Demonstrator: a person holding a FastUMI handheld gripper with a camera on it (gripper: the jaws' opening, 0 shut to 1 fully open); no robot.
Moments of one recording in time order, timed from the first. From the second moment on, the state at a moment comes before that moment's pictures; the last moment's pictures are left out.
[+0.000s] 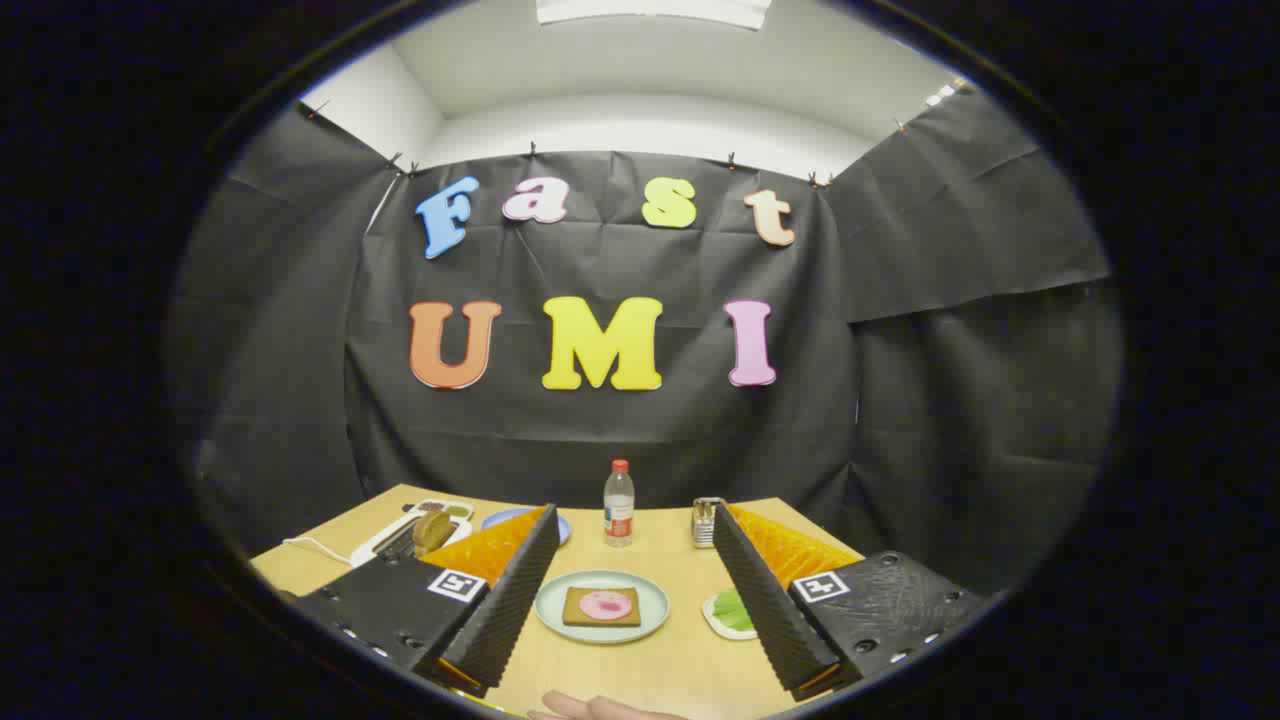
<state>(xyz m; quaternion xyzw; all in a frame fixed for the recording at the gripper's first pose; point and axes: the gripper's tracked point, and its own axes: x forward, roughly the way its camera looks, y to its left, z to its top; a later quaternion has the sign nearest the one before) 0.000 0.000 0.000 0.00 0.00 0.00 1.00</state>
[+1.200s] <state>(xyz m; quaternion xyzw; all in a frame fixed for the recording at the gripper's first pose) 0.015 -0.020 -0.021 0.00 0.03 0.01 1.00</state>
